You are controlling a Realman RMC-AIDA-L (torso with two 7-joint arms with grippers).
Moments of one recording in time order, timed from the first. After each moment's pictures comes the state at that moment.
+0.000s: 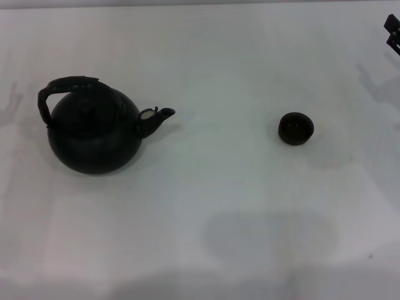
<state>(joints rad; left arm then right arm) -0.33 -2.08 0.53 0.06 0.85 1.32 -0.33 0.36 2.00 -0.92 -0.22 2.25 1.24 -2.62</state>
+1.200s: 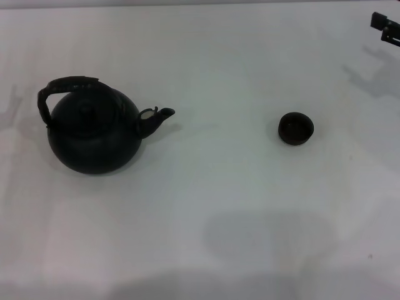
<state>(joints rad) -0.32 -2.08 0.53 0.05 0.85 1.32 -0.33 0.38 1.89 -0.92 -0.60 1.71 1.23 -2.09</state>
